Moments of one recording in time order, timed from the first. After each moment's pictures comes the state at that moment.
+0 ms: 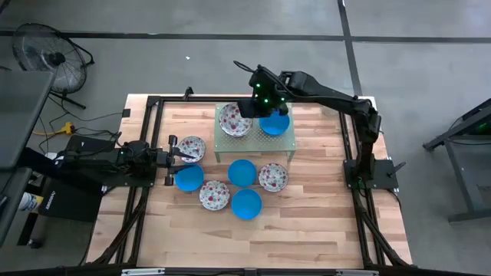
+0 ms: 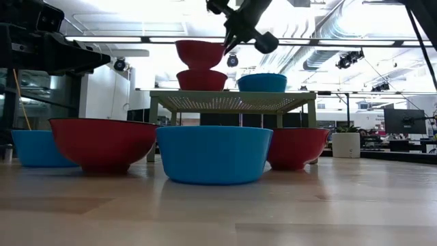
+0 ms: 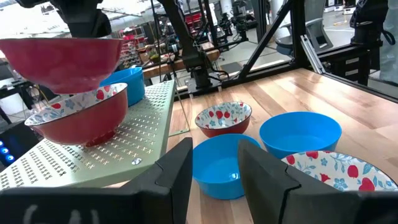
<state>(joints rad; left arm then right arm) -0.02 0.02 0.01 0.00 0.01 0.26 -0.36 1.91 2.05 -1.09 -0.19 0.97</state>
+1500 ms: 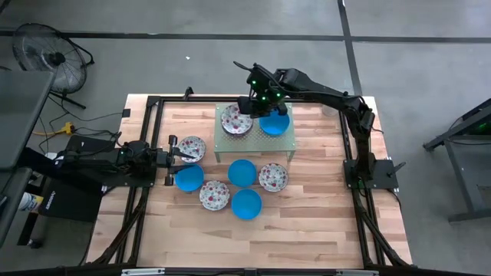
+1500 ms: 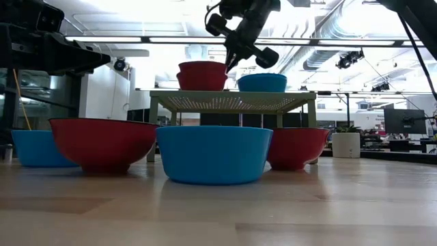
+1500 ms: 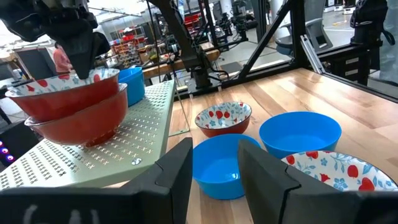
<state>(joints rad) -0.02 0.02 0.01 0.00 0.01 0.26 -0.43 1.99 2.05 -1.12 -0.25 0.99</state>
